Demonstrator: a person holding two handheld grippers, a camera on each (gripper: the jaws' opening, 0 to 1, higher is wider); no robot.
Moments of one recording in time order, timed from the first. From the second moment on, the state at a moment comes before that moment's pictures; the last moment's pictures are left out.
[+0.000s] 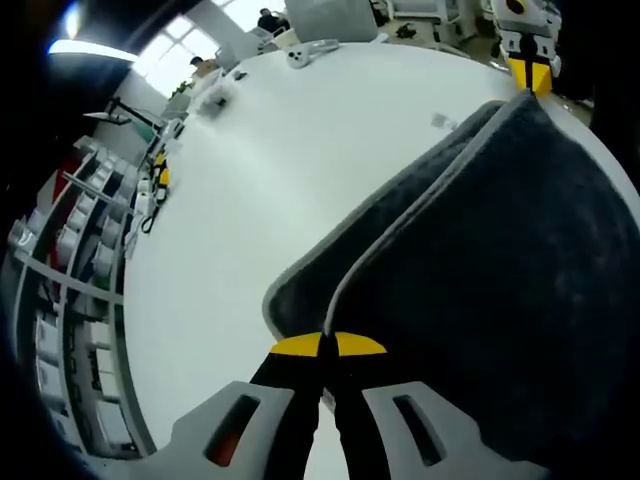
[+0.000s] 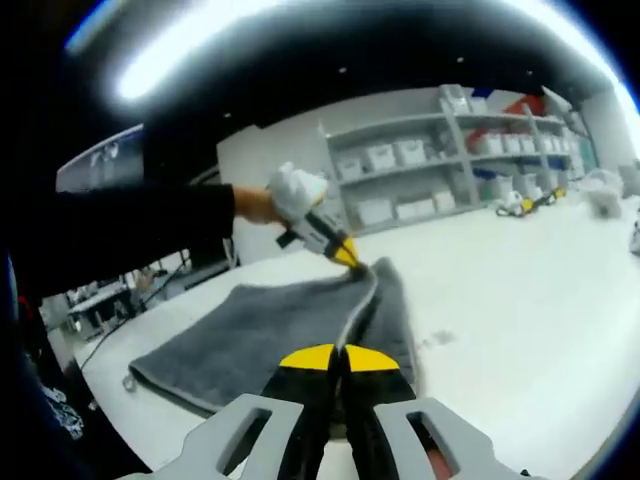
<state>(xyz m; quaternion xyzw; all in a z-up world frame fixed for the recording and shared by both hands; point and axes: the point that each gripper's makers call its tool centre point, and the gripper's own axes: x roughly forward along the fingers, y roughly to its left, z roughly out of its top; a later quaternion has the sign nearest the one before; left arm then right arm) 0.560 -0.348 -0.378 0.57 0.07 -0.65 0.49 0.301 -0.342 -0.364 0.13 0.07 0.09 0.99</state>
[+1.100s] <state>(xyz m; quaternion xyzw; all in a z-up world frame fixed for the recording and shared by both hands) 0.575 -0.281 -0.346 0.60 0.03 -0.58 0.55 0.315 -0.225 -0.327 0.07 0.07 0.22 0.97</state>
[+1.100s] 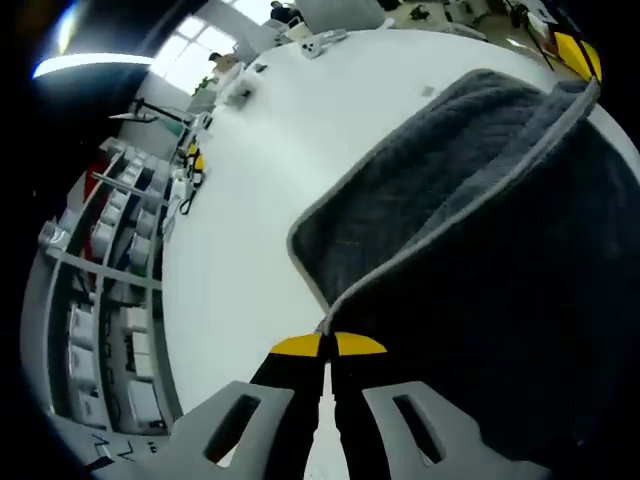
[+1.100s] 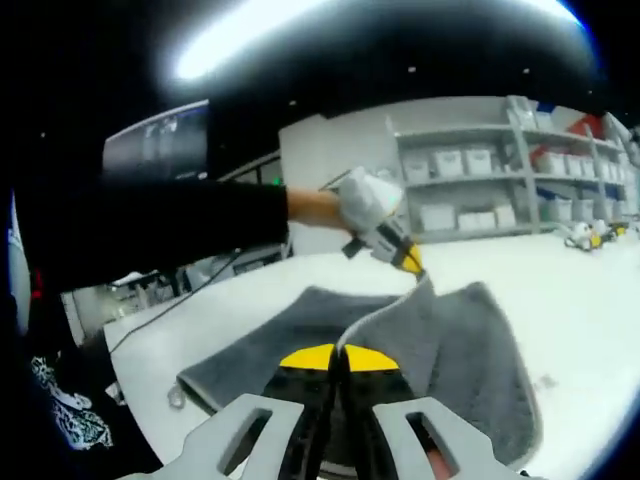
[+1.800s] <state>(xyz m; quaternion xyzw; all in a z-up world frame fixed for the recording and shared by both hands) 0.565 -0.219 -0.328 0.59 0.02 -0.57 0.57 0.324 -0.164 -0.309 0.04 0.08 0.28 0.96</state>
